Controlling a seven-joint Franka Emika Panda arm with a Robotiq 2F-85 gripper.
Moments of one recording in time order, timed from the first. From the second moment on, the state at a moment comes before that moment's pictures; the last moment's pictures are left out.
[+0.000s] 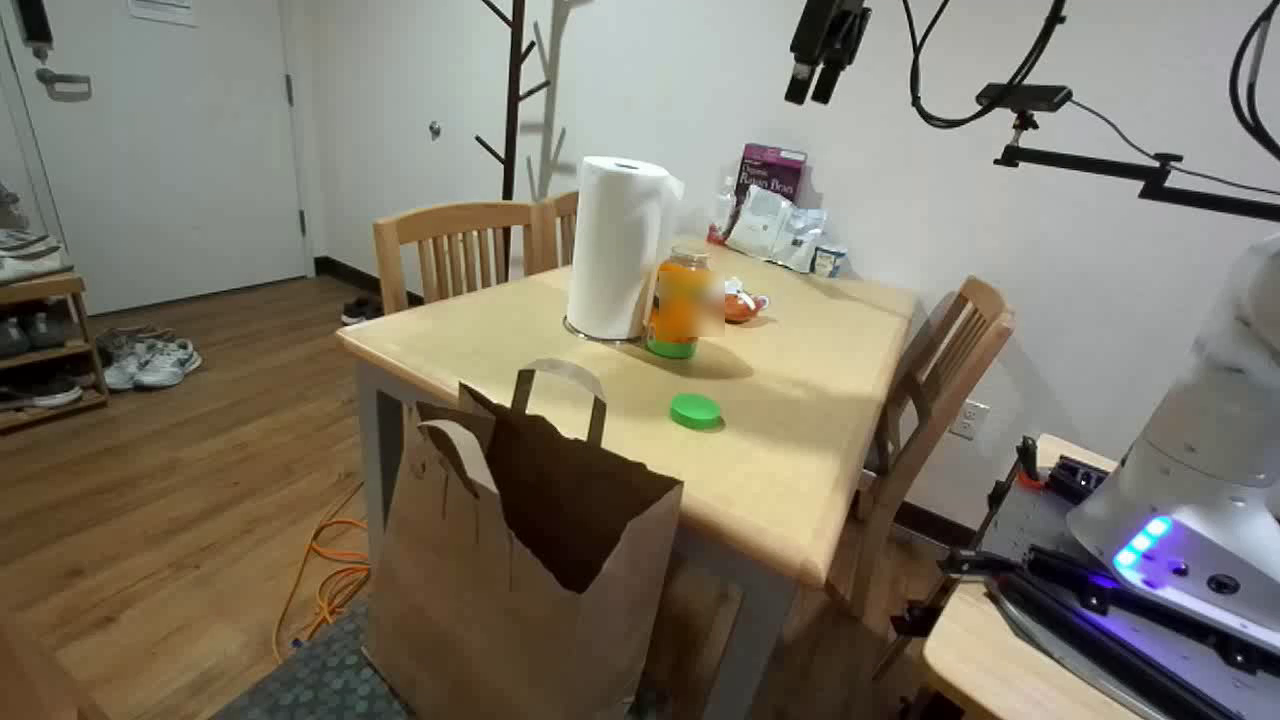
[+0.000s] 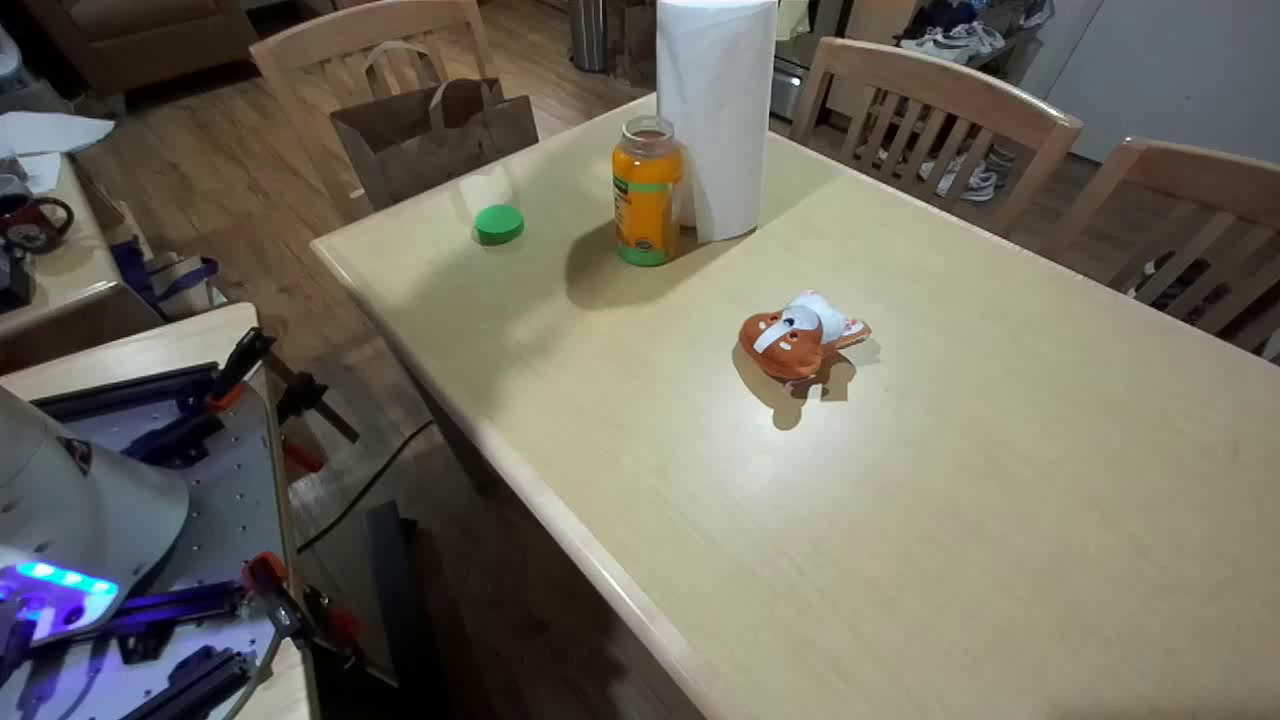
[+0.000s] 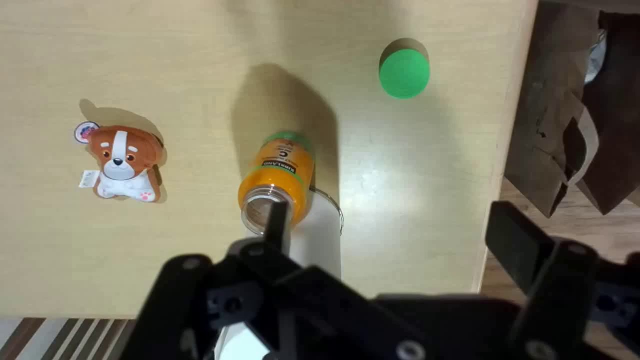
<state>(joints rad) 0.11 -0.26 0.28 -1.98 -0.04 1.86 0.23</state>
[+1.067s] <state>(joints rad) 0.02 -0.24 0.01 -2.10 -0.05 1.90 0.15</state>
